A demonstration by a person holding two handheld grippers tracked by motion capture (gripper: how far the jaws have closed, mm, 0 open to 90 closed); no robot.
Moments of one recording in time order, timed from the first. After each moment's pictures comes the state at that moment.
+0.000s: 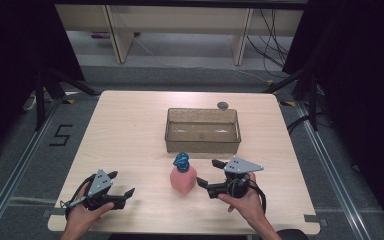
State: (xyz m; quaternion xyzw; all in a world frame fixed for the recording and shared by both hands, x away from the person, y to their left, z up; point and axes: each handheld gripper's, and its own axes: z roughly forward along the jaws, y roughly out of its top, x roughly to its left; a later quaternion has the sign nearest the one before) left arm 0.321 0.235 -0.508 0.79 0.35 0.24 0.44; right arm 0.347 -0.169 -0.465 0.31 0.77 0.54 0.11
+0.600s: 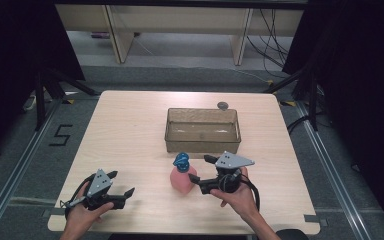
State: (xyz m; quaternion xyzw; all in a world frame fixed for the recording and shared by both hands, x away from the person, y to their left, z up) left arm 0.321 0.235 -0.507 0.79 0.35 0.24 0.44; right arm 0.358 -0.149 -0.456 0.28 0.78 0.54 0.13
